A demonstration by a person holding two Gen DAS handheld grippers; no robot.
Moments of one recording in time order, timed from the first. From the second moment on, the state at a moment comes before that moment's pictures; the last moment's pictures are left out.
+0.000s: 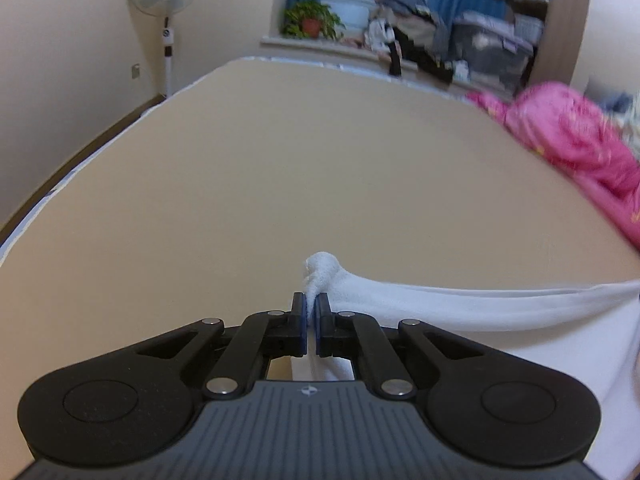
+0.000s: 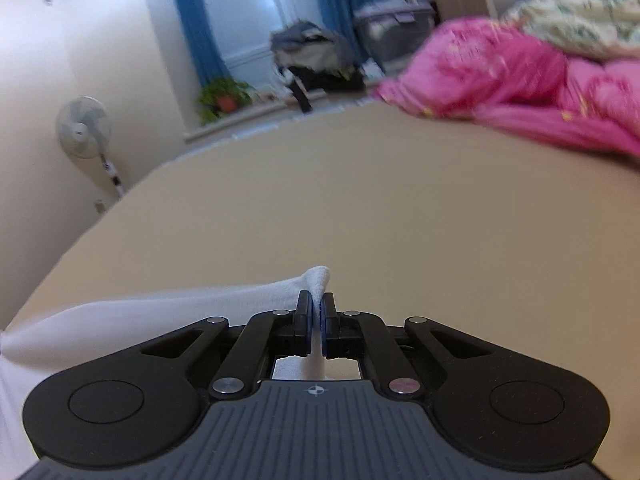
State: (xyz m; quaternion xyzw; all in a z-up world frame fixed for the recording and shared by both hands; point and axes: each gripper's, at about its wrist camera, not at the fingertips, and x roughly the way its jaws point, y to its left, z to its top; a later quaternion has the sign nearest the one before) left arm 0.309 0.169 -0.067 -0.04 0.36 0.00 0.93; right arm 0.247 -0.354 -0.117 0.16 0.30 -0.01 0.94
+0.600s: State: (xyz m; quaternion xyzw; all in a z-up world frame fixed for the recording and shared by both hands) left arm 0.303 0.199 -0.069 -0.14 0.43 -0.03 0.89; right arm 0.232 -0.349 -0.137 0.18 0.43 -0.02 0.89
